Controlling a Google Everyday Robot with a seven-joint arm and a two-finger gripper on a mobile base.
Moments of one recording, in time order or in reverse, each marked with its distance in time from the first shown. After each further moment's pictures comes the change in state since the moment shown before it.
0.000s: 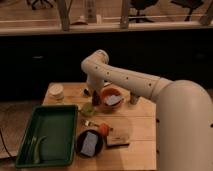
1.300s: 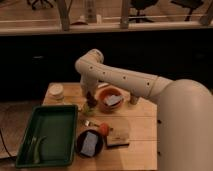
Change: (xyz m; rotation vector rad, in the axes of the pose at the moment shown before) arm -0.021 -0.034 -0.011 0.054 -0.029 -0.063
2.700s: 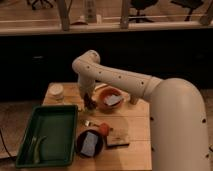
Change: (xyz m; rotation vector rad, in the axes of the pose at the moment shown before) arm -0.003 -0.015 0.012 0.004 -0.051 -0.043
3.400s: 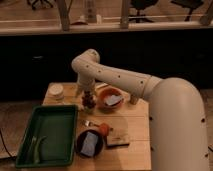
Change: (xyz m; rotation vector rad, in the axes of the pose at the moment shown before) arm 0.005 -0.002 -0.004 0.000 0.009 -0.012
